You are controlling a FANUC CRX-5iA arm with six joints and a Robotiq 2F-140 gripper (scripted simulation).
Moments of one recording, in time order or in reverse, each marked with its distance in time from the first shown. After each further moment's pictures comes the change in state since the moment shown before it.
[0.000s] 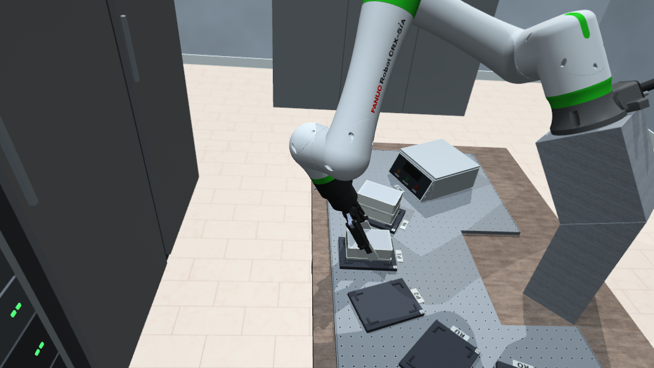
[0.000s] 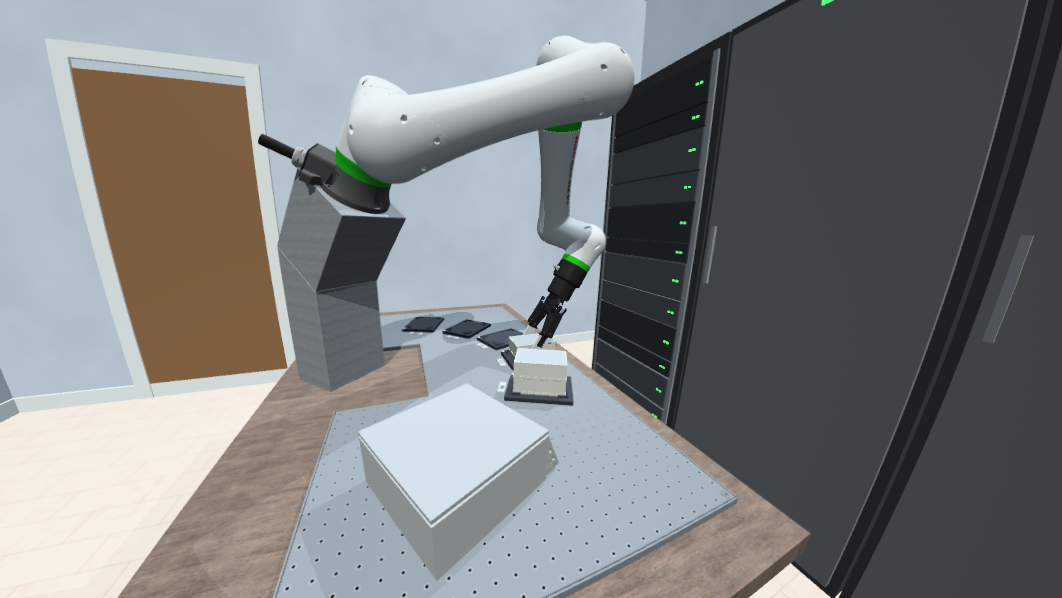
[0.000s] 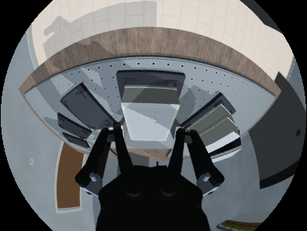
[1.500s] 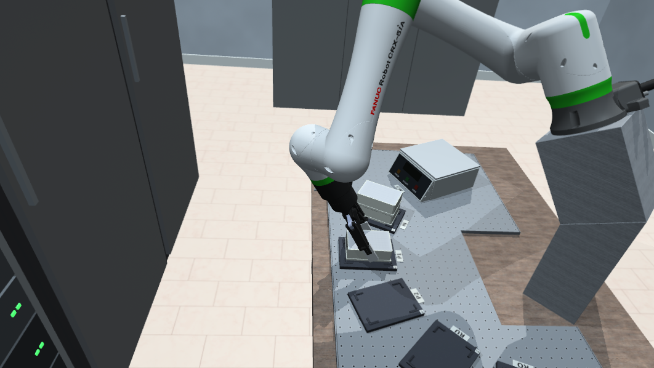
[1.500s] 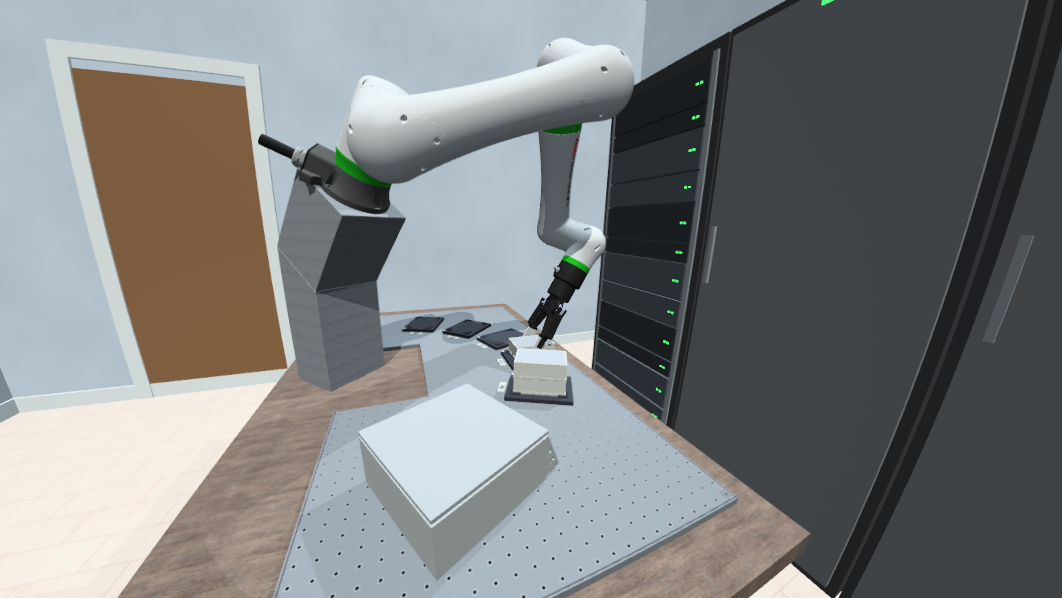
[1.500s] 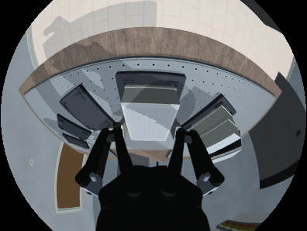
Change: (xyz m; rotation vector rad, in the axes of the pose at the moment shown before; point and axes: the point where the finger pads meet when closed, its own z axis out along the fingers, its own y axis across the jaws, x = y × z) arm 0.002 0.000 0.004 0.000 0.000 0.000
